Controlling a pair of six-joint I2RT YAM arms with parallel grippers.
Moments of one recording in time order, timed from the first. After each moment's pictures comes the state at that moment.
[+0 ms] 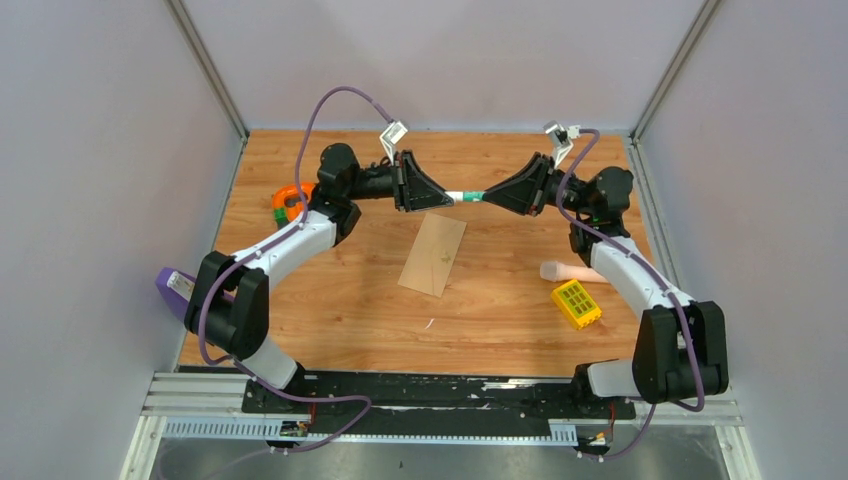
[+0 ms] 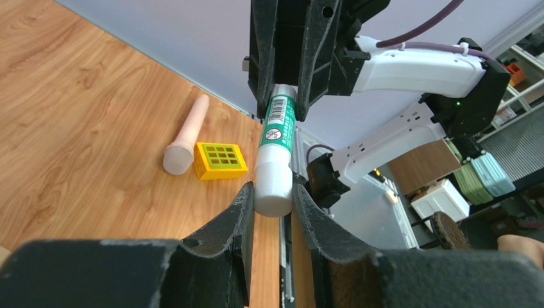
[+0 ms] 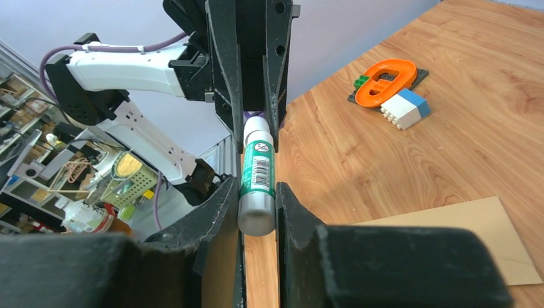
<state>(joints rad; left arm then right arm) -0.47 1.58 1.10 0.70 1.08 -0.83 0.15 1.36 0.85 0.90 -1.15 0.95</state>
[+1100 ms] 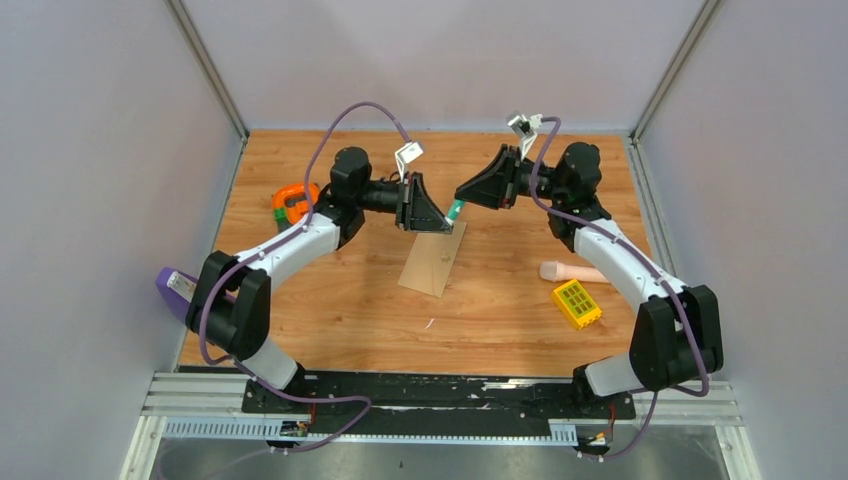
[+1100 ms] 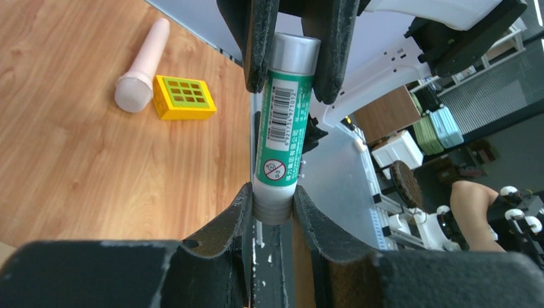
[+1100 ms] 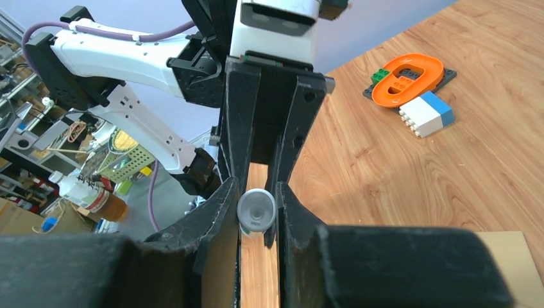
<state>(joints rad) -0.48 1.58 1.09 0.47 1.22 -0.72 0.30 1.44 1.04 0.59 -1.13 0.71</state>
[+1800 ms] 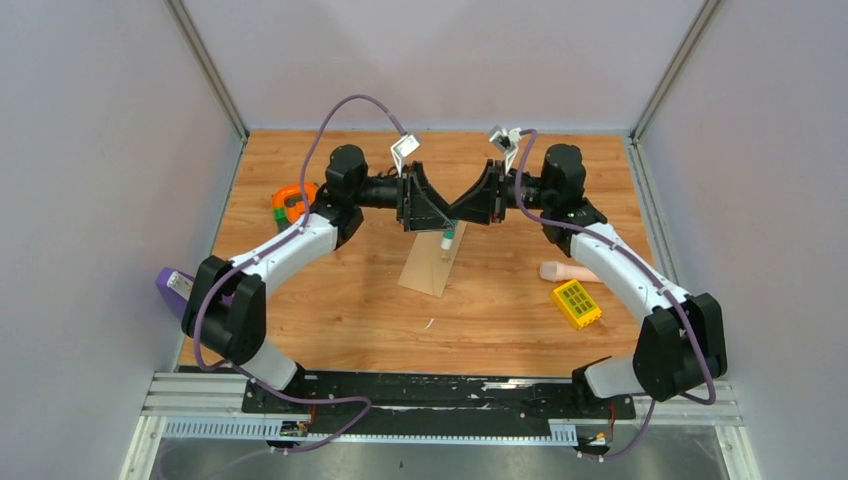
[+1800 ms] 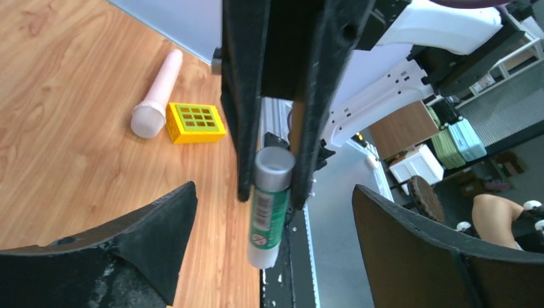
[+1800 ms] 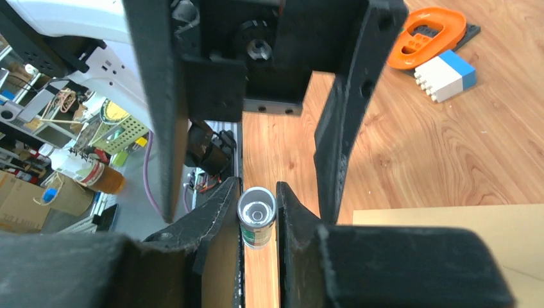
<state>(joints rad) -0.50 1.57 1.10 0.49 1.17 -0.72 0.36 1.39 1.06 0.31 -1.10 0.50</state>
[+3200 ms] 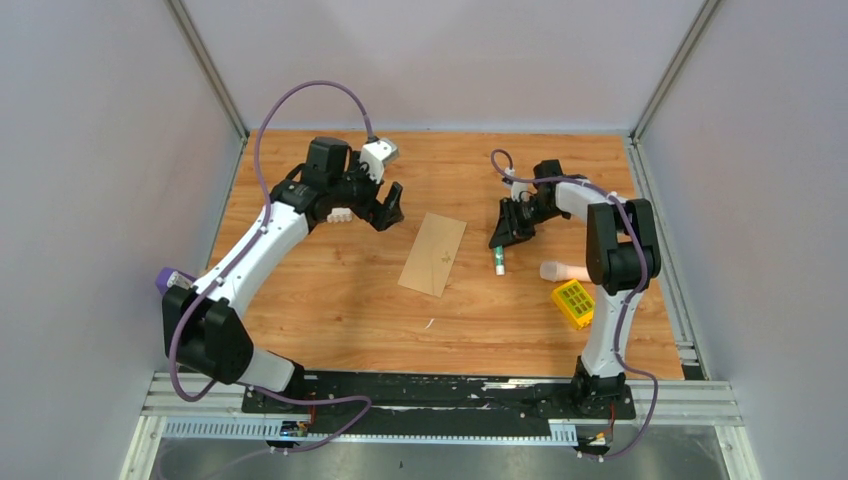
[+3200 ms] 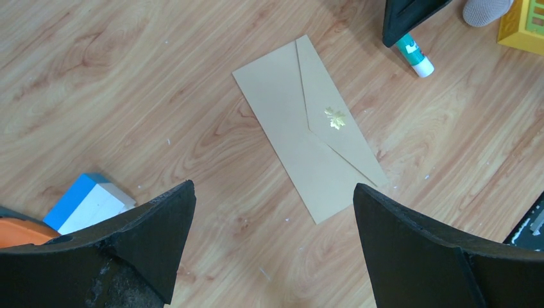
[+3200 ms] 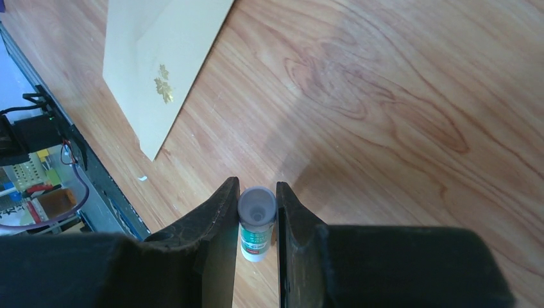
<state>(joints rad) -0.37 1.44 1.28 -0.51 0.43 0.22 0.12 2.05 1.39 -0.67 -0.76 -0.10</state>
